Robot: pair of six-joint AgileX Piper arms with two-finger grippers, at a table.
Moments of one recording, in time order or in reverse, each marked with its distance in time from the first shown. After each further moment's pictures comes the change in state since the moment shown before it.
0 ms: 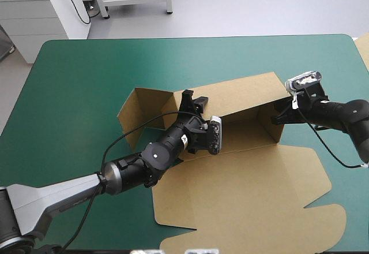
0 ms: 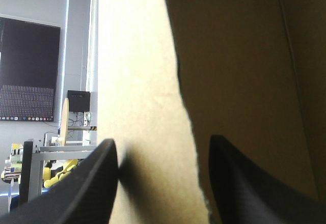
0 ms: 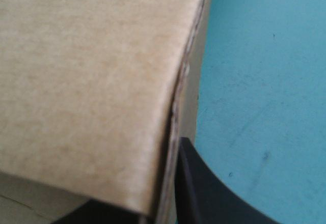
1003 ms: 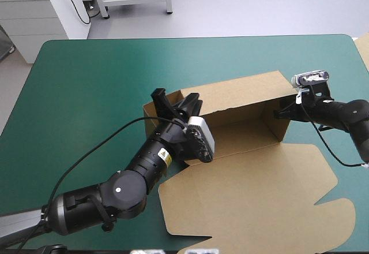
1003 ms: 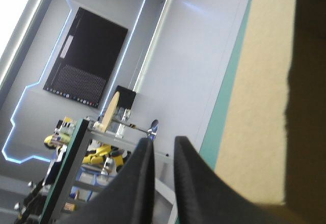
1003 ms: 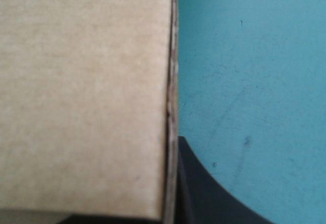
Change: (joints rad) left arm -0.276 -0.285 -0.025 -0.139 0.328 -0.001; right arm 0.000 0.000 0.000 -0.056 -0.056 0.171
